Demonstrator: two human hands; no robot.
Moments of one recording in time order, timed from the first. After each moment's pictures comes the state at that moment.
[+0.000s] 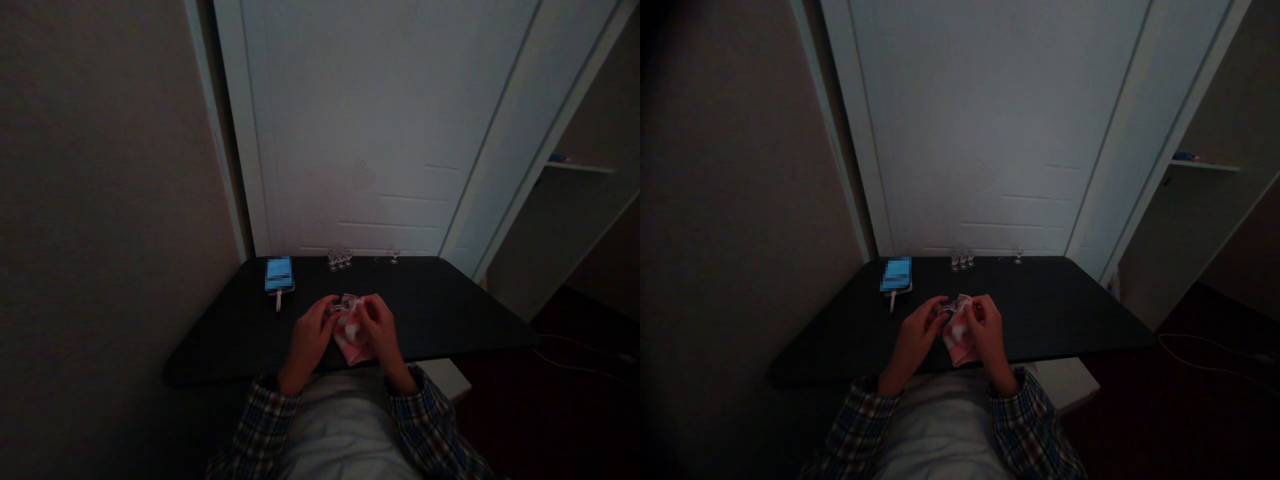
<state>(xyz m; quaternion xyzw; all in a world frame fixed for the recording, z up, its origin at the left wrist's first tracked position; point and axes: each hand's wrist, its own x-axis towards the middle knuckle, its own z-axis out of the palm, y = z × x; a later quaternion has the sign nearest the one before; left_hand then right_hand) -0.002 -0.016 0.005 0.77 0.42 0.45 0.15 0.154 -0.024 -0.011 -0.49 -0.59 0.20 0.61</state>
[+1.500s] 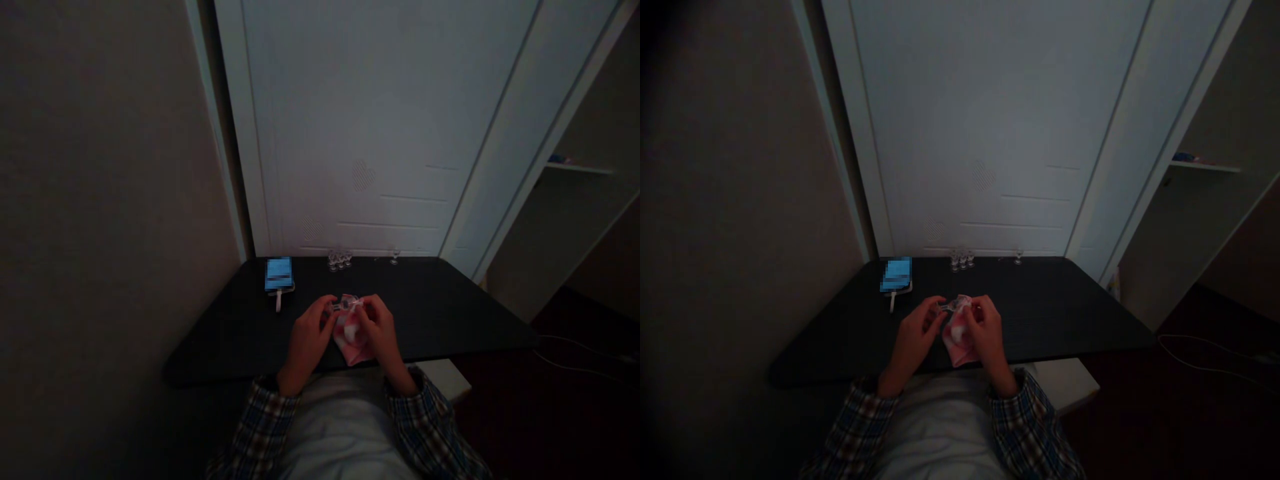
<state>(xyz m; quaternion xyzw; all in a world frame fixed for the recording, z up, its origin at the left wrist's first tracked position) -0.001 -0.015 0.003 0.76 0.43 0.46 0.14 0.154 -0.025 -0.011 -0.49 -0.59 0.20 0.61</state>
